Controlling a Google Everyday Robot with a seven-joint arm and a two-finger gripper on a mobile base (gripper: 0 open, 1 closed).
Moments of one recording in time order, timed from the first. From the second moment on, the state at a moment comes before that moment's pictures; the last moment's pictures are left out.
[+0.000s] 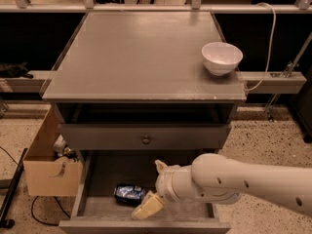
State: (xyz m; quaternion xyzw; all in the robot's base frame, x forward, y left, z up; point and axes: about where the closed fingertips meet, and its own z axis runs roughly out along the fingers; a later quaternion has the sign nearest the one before) arm 0.424 0.029 0.589 -0.50 0.77 0.23 0.31
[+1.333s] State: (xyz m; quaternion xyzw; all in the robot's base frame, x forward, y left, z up) arm 0.437 0.051 0.514 -0.52 0.75 0.23 0.33
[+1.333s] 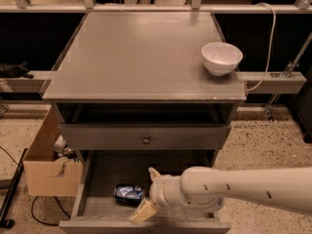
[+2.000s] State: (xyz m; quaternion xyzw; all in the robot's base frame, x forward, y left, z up) arm 0.463 0.063 0.454 -0.49 0.77 0.23 0.34
